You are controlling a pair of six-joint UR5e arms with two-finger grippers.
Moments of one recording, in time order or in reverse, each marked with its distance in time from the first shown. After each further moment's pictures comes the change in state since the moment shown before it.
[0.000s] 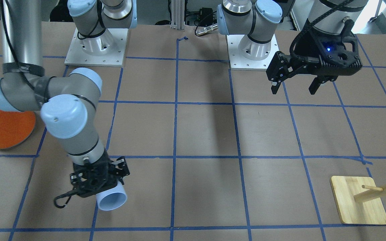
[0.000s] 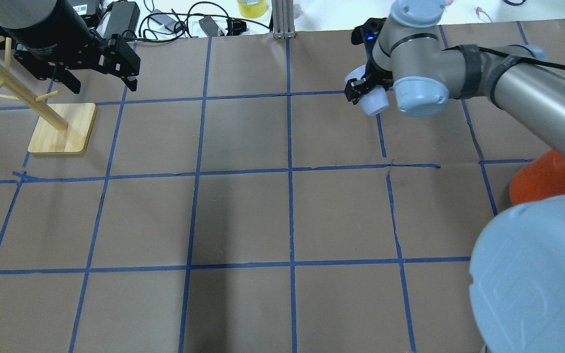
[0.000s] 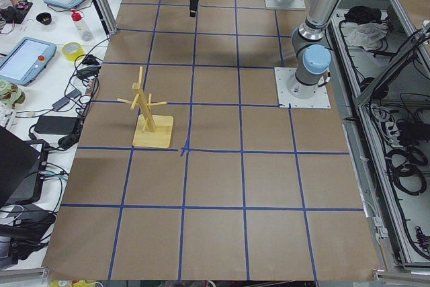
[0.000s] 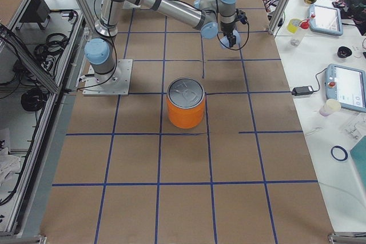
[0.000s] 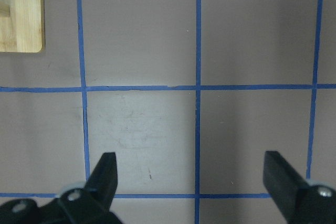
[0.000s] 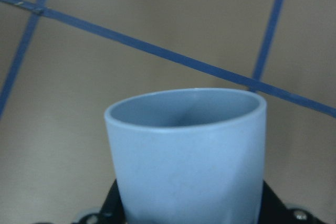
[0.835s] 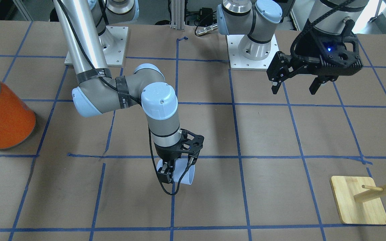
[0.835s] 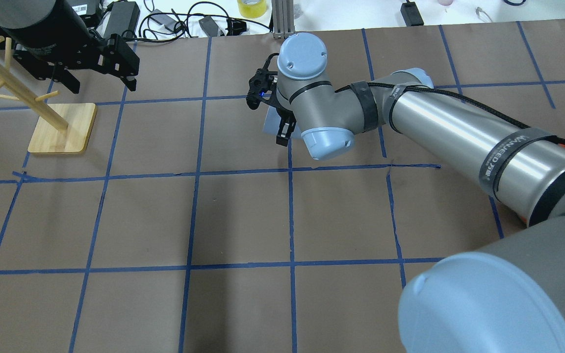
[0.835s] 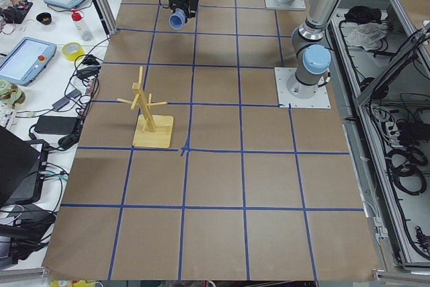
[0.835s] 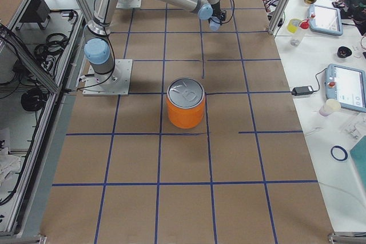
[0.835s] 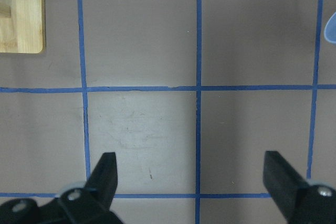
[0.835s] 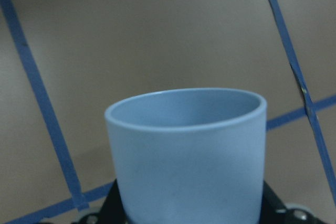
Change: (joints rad) left arm 0.002 0.000 0.000 0.000 0.000 0.002; right arm 0.268 0.075 -0.007 -0.115 0.005 -0.641
